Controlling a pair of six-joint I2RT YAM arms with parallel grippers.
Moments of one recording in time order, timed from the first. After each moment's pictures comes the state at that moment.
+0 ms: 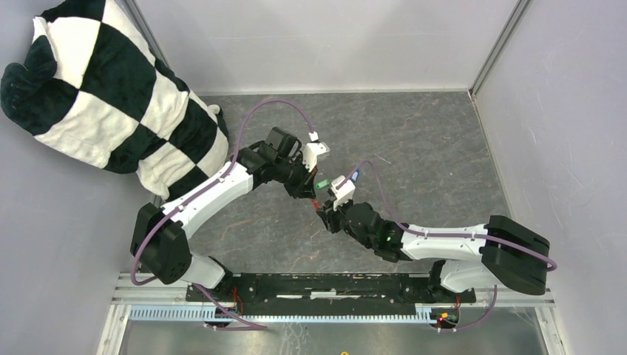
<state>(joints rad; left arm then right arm) -0.63 1.45 1.15 -0.64 0.53 0.20 1.15 1.31 0.51 0.48 0.38 0.28</state>
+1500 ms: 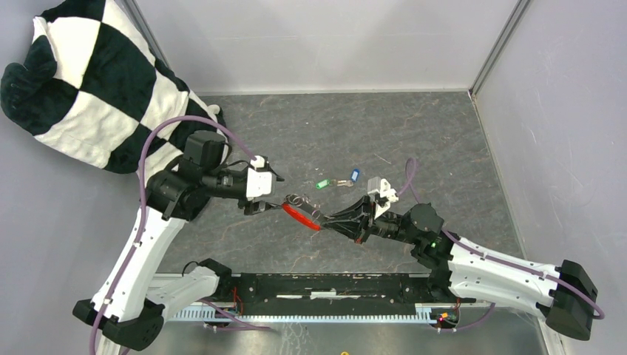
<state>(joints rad) -0.45 0.98 1.32 -1.06 0.85 0.93 1.04 0.80 0.41 0.59 -0.30 0.30</state>
